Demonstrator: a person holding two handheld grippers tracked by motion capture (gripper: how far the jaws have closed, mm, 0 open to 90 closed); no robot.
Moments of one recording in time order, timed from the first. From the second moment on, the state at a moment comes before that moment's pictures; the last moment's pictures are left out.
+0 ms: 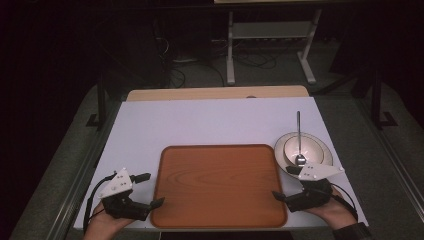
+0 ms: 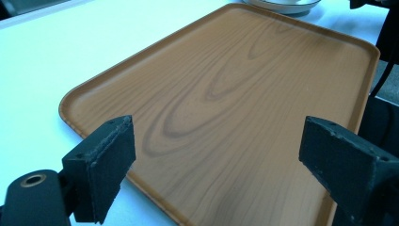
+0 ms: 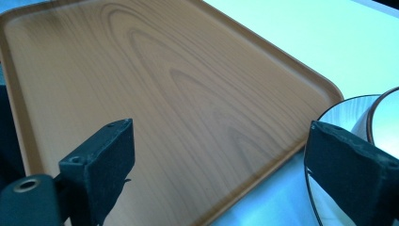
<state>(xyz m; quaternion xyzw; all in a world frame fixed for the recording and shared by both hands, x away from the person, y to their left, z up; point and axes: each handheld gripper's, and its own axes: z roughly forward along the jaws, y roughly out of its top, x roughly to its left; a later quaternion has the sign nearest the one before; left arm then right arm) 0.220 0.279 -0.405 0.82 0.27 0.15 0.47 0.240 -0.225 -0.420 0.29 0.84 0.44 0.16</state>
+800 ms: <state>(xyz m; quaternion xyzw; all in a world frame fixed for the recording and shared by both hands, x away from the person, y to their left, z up) 0.228 0.279 -0.406 0.81 0.28 0.14 0.48 0.253 -0.228 -0.409 0.30 0.82 0.46 0.16</state>
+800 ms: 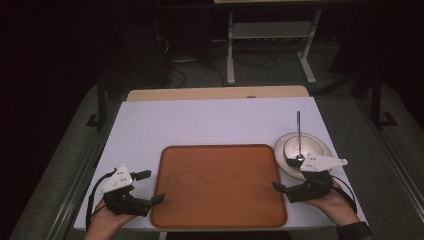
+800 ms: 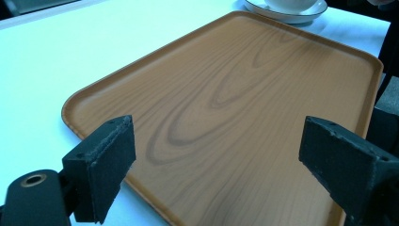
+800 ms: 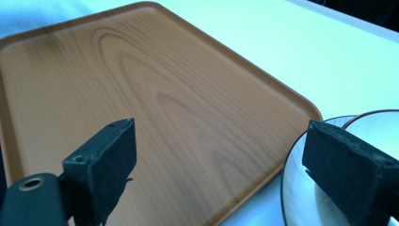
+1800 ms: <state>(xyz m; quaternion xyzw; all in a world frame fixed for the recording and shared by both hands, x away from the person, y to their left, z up) 0.219 0.284 -0.406 0.81 0.29 0.15 0.49 0.277 -0.227 -0.392 0.30 0.81 0.47 0.17</state>
